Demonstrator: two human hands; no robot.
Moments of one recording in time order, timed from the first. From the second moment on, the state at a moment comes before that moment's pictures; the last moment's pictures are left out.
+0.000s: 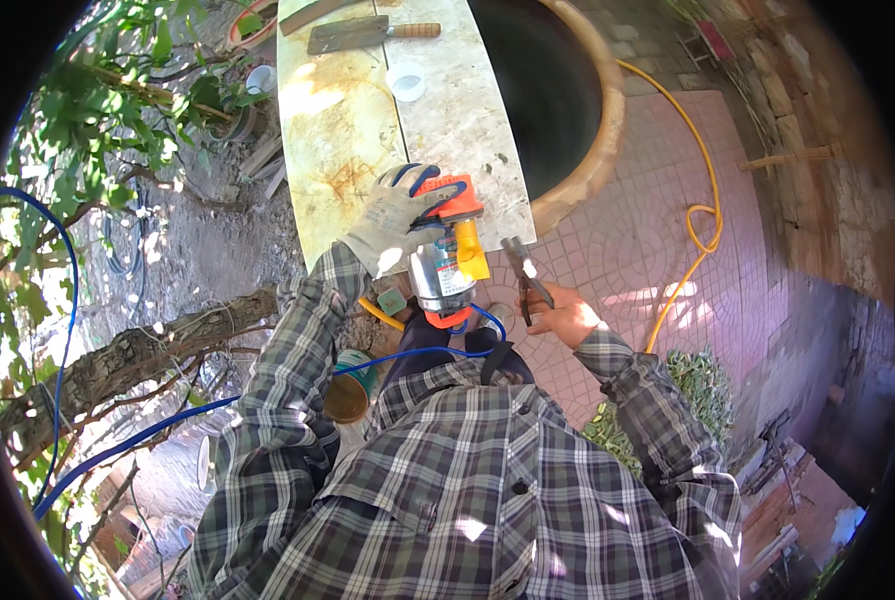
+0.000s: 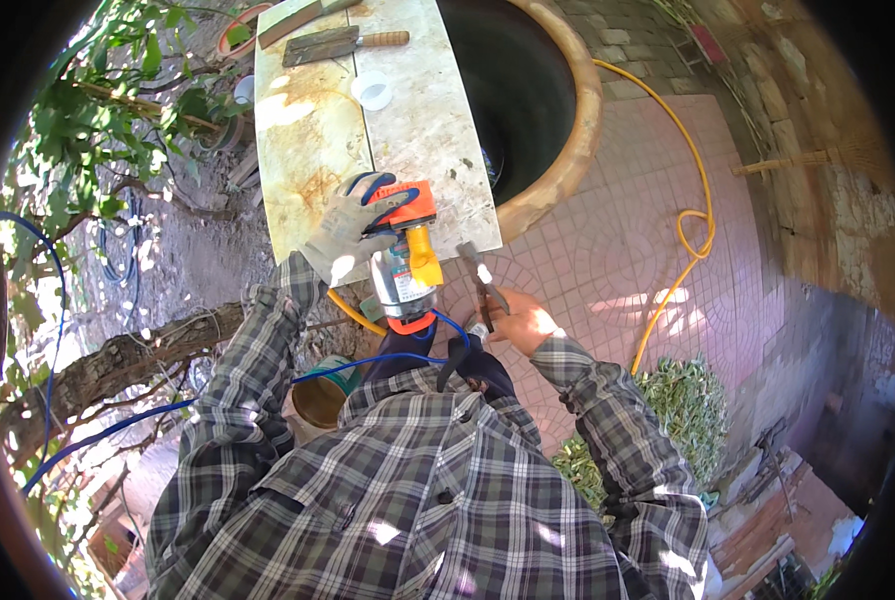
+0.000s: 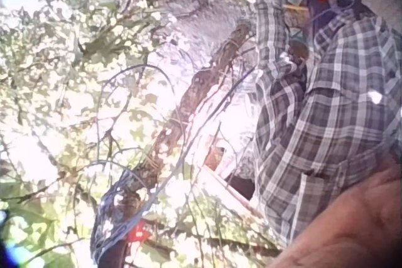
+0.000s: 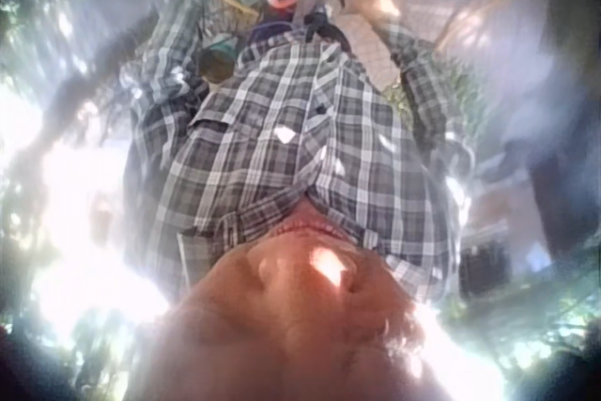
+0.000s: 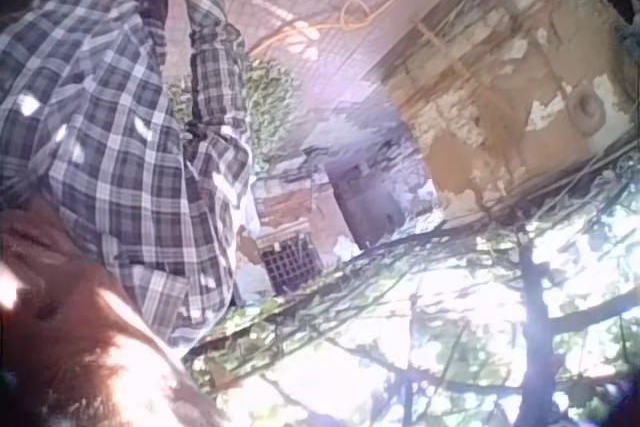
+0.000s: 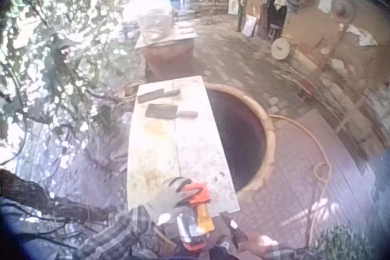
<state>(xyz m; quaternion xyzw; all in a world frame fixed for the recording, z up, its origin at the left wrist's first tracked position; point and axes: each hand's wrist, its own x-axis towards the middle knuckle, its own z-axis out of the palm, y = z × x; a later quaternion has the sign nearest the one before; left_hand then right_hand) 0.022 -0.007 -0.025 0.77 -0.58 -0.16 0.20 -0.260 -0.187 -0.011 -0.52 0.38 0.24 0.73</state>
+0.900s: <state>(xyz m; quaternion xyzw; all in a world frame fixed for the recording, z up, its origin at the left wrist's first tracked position) 0.022 -0.009 -0.010 0.76 -0.60 -0.18 0.18 -0.187 -0.219 0.012 -0.89 0.07 0.34 0.31</state>
